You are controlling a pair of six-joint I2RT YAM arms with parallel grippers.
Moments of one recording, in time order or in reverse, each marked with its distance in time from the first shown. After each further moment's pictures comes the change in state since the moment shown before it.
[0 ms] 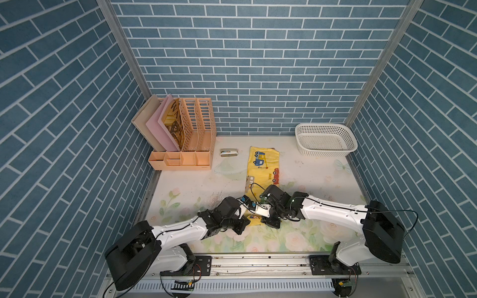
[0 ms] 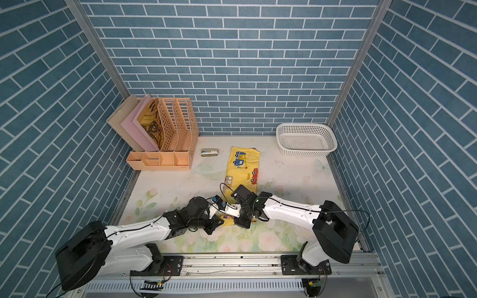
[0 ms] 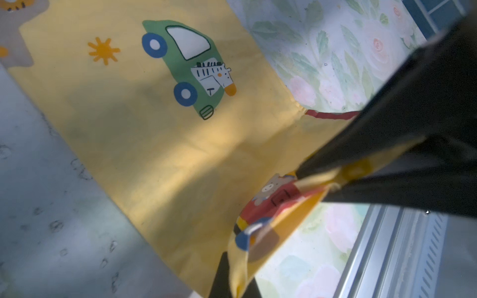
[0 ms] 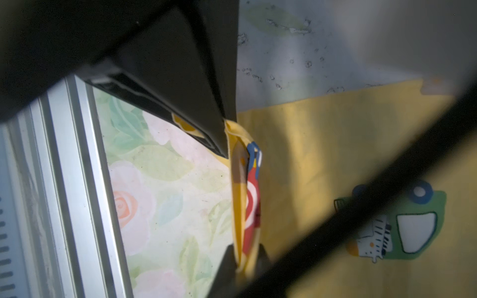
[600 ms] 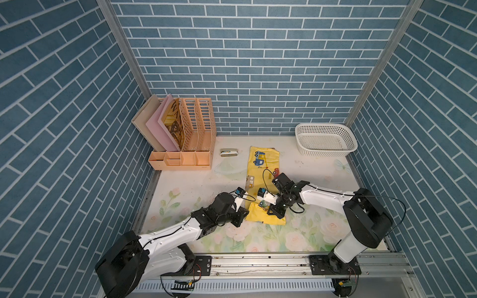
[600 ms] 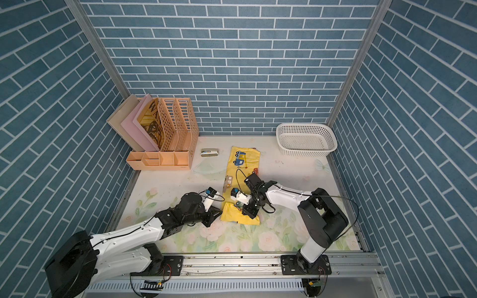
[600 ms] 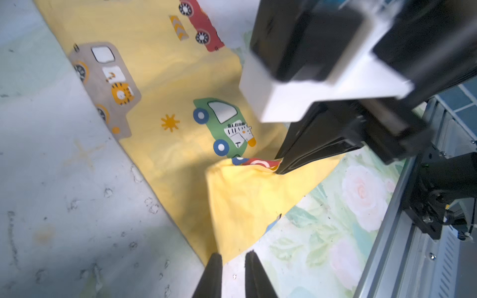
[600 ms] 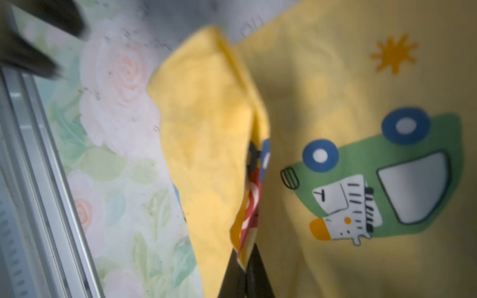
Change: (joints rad) left arm 0.063 -0.132 0.018 0.000 -0.085 0.003; right arm -0.270 0.156 0.004 -0.008 -0.193 0.001
